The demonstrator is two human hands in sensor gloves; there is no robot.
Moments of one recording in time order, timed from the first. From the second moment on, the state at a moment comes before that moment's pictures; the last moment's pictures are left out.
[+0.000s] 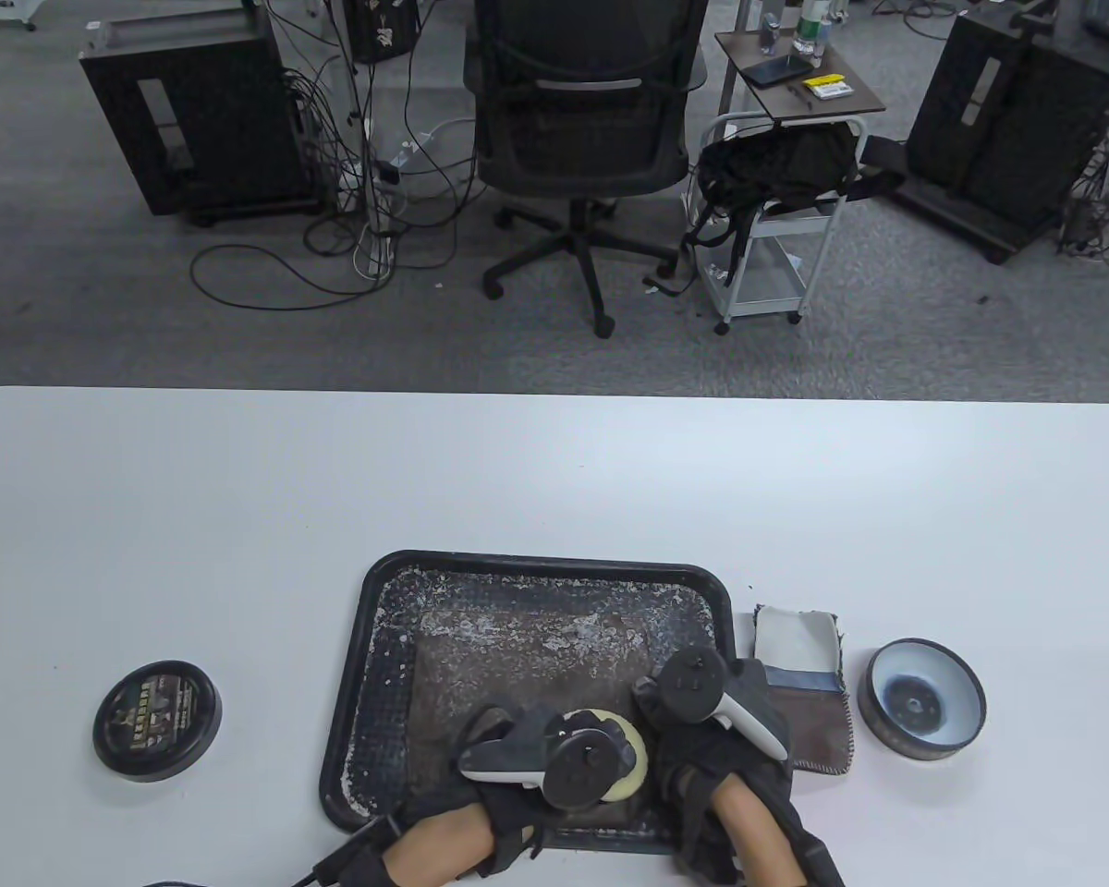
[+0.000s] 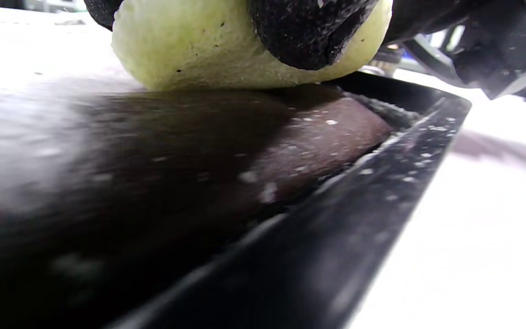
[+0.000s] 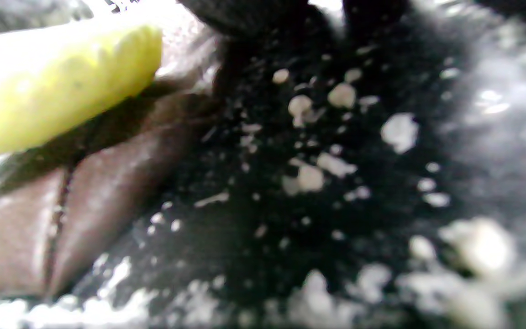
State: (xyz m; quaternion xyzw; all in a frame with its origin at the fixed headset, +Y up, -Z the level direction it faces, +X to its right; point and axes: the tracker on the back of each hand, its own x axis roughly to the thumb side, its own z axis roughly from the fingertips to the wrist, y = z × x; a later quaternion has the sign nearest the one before) left_hand -0.008 -0.758 -0.293 -0.11 -0.42 0.03 0.90; right_hand 0.155 -0.778 -0.337 0.07 0.24 0.95 0.18
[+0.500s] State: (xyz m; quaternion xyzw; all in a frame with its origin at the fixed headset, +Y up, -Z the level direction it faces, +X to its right) left_hand 0.000 -0.755 -0.273 -0.07 -0.49 -0.05 0.87; right_hand 0.142 -0.775 -0.338 0.09 0.22 0.97 0.08
